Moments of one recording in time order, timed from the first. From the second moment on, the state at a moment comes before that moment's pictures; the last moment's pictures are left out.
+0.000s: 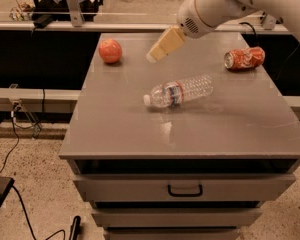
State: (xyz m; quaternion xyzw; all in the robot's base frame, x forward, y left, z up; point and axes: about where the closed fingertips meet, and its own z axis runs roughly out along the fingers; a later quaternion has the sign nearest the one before) arm 0.683 -0.061 0.980 -0.47 0.77 0.05 0.43
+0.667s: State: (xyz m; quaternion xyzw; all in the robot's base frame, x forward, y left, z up) arm 0.732 -0.033 0.940 -0.45 0.78 0.07 0.43
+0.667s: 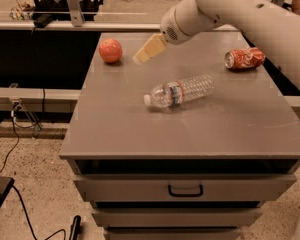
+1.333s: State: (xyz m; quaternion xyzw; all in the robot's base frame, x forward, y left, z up) arm 0.777 -0.002 0.912 -0.45 0.76 0.11 0.46
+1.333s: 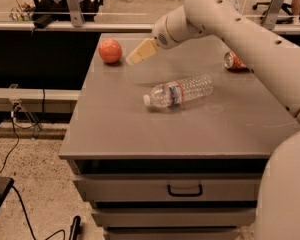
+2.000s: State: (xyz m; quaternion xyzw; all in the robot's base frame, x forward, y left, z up) arm 0.799 0.033 0.892 -0.45 0.73 0.17 0.48
